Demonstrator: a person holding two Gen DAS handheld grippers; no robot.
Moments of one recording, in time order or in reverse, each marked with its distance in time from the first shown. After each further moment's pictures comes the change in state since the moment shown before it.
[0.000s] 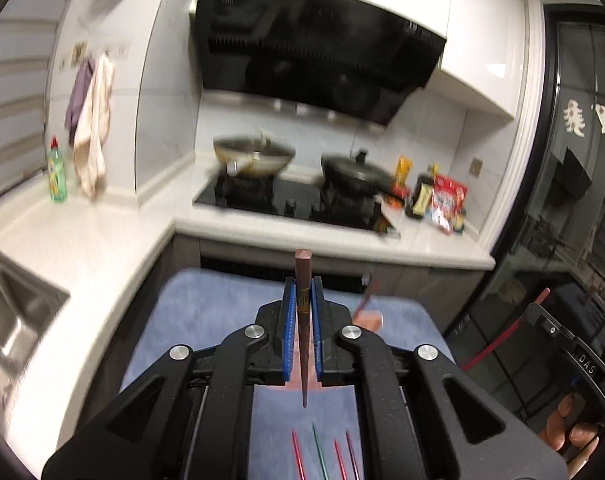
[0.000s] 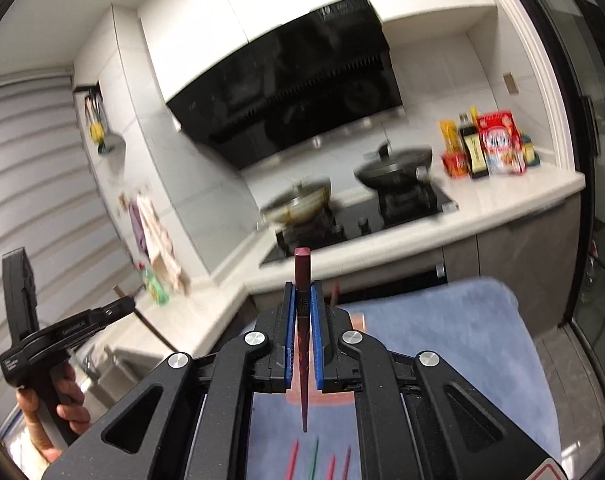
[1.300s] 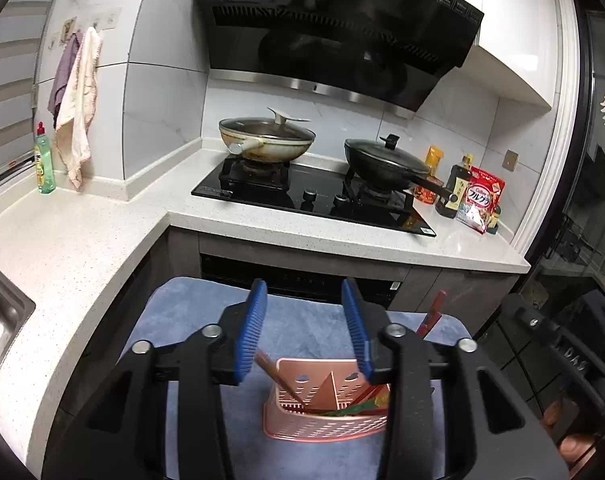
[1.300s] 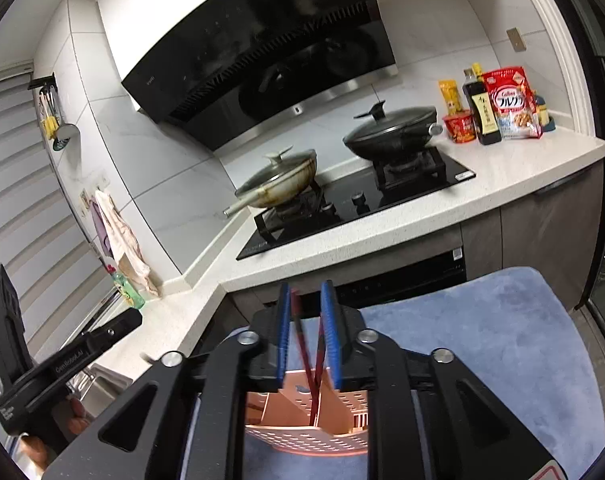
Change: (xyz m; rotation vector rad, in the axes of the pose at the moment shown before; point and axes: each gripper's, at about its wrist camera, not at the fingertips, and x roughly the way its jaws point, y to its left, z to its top) left arm 0.132 0.013 -0.009 -0.018 0.049 0.068; right arm 0.156 -0.018 -0.010 0.060 0.101 -0.037
